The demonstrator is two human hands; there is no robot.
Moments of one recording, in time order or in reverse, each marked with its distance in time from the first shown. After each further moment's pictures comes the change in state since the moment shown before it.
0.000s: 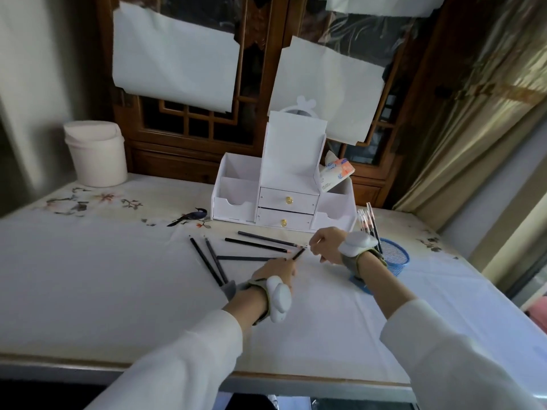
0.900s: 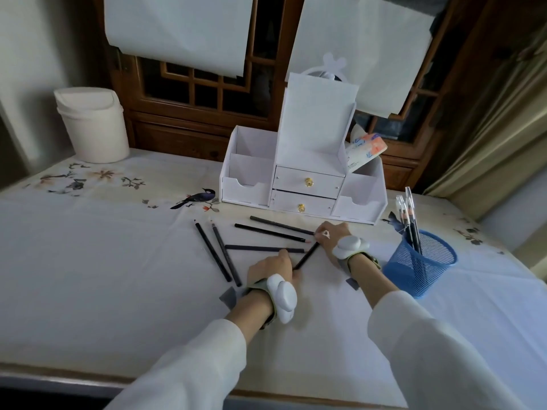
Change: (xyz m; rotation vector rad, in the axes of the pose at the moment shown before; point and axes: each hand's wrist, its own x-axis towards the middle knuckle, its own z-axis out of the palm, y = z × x) left_hand 0.043 -0.043 0.030 0.094 0.121 -0.159; right_hand 0.066 0.028 0.058 -0.326 0.085 0.054
